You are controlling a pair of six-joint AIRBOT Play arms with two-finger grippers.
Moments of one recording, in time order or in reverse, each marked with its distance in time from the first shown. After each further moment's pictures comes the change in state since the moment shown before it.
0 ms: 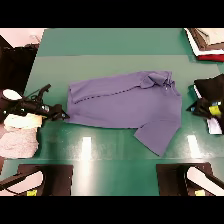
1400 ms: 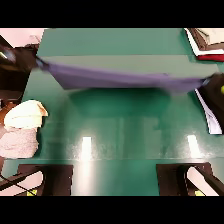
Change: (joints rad) left arm -0.002 0.002 0.834 -0.006 -0.146 -0.097; right arm 0.040 0.161 0.241 0.314 -0.212 -0.132
